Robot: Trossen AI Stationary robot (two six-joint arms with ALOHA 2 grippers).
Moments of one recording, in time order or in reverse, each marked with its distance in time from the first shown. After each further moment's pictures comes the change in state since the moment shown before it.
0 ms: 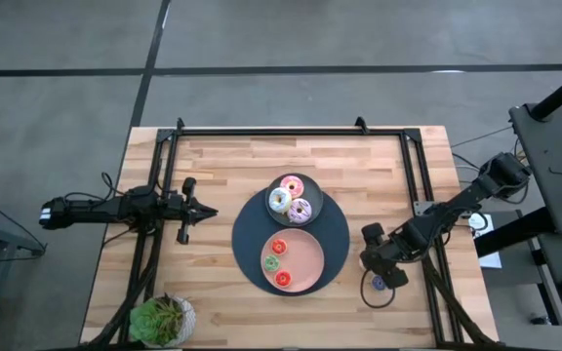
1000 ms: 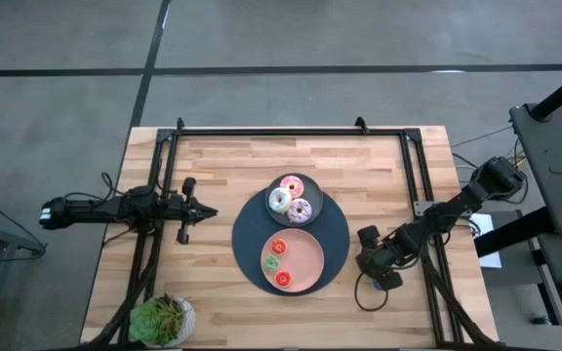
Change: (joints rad) left arm 0.000 0.000 0.000 0.000 0.000 0.000; right arm -0.001 0.109 -0.018 0.092 0.026 -0.006
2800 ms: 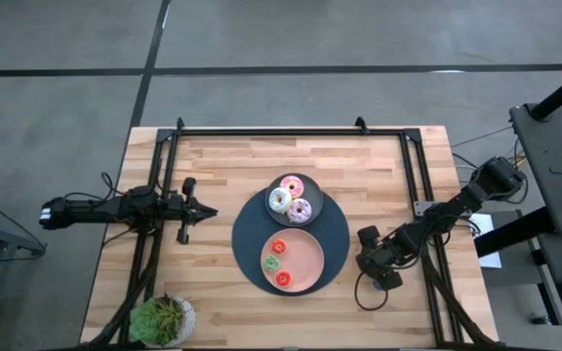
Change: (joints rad) left arm 0.000 0.000 0.000 0.000 0.000 0.000; right arm 0.000 0.003 -0.019 0.023 -0.001 0.000
